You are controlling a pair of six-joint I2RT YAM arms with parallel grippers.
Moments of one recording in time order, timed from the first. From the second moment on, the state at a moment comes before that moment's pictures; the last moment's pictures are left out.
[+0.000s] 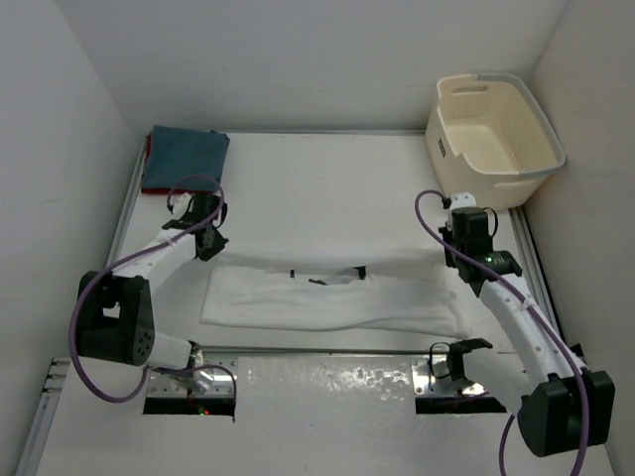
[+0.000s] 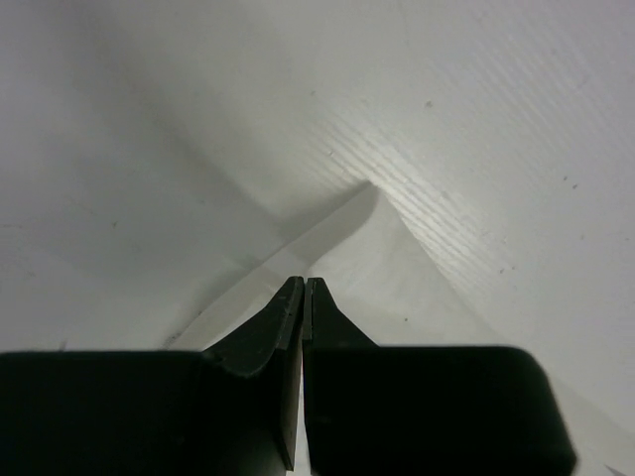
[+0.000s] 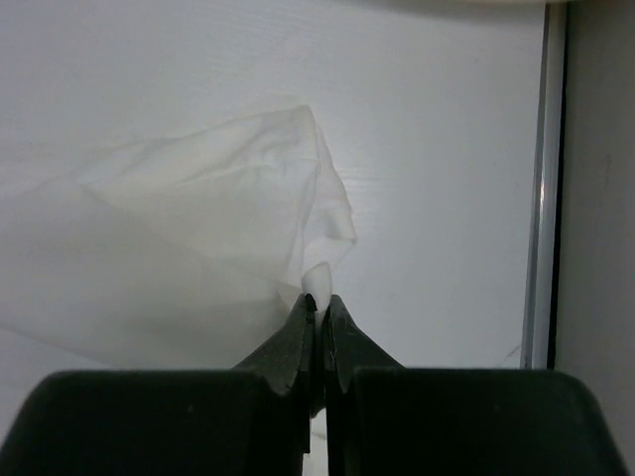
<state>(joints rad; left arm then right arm) -0.14 1.40 0.81 -0.47 -0.34 -0.79 0.15 0.97 0.67 -0.48 0.30 -0.10</state>
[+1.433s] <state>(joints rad) -0.14 1.34 0.63 -0.56 -0.36 -0.89 0.15 0.73 0.43 -0.95 0.14 0.43</state>
